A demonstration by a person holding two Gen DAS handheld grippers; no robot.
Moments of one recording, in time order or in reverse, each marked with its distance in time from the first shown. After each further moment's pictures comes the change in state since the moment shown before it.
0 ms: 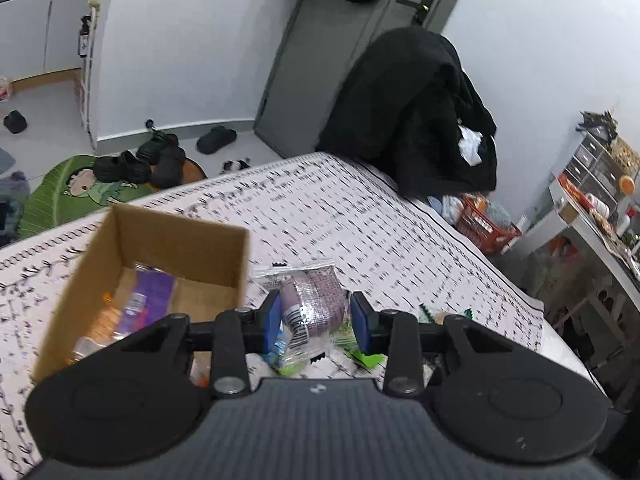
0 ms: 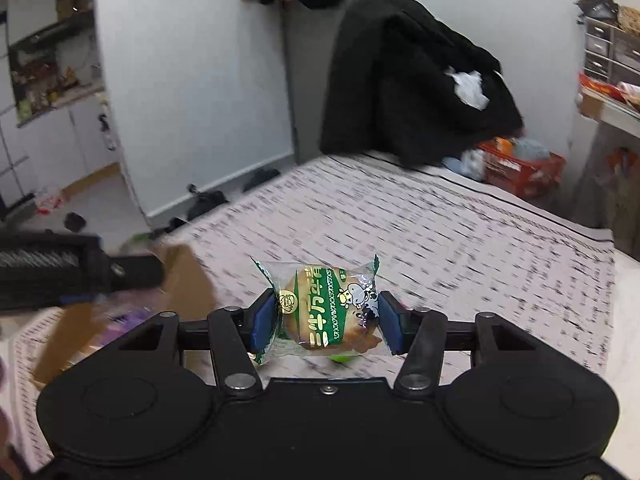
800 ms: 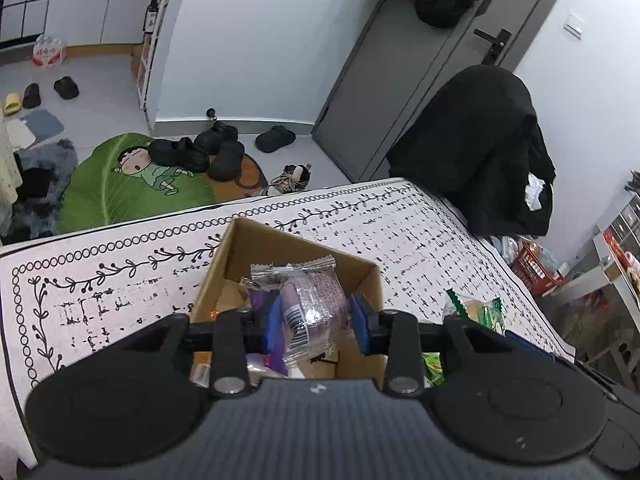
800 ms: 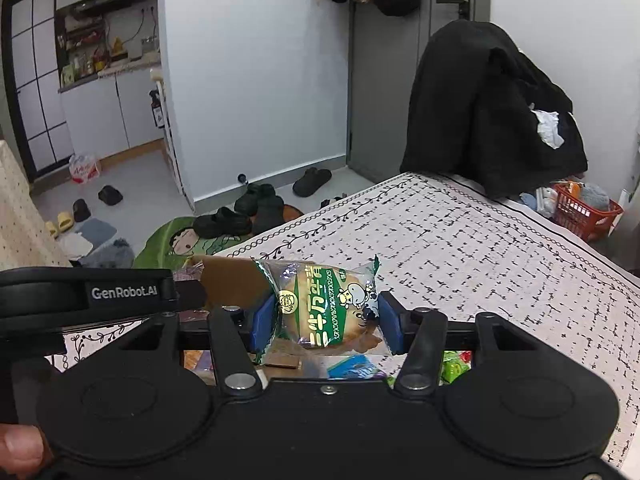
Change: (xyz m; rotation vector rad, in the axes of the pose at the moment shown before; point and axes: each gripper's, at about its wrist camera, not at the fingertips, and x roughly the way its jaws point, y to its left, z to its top) left arm -0.006 0.106 0.022 -0.155 -0.008 0.083; right arm 0.014 0.111 0.022 -0.130 0.016 0.062
